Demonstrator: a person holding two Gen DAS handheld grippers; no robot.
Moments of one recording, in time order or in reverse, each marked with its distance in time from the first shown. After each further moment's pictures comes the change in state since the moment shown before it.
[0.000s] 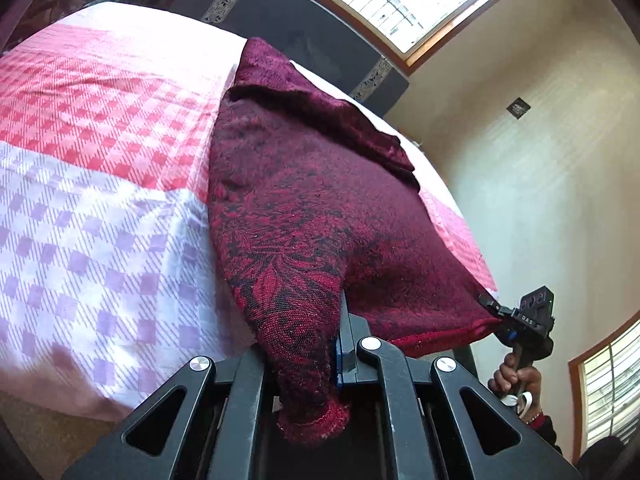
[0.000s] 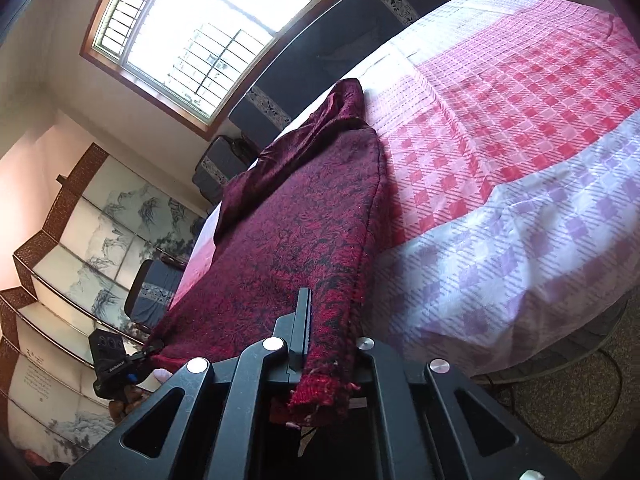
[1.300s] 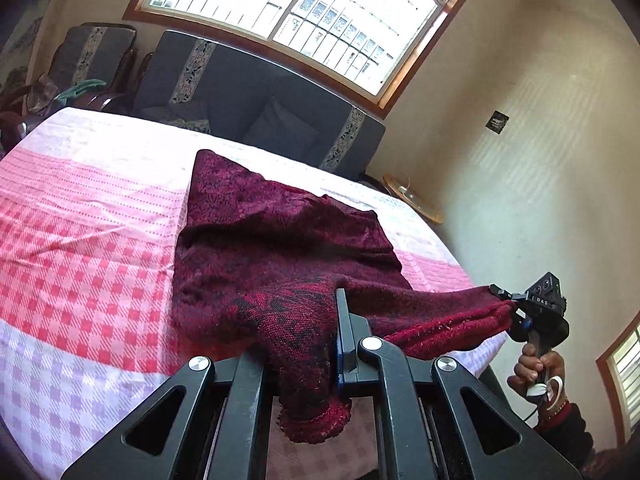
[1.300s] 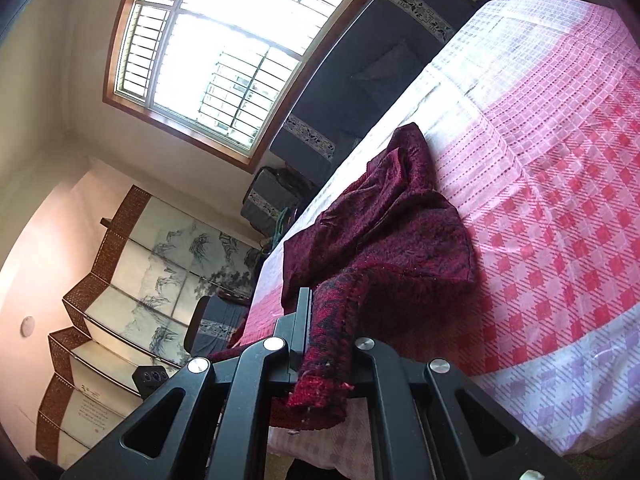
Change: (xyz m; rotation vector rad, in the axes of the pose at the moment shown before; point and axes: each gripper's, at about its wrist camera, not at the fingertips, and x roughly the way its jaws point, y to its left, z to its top) left arm -0.011 -0.072 0.113 0.187 -0.229 0.026; right arm 0.017 0.037 0.121 0.098 -0.066 0.214
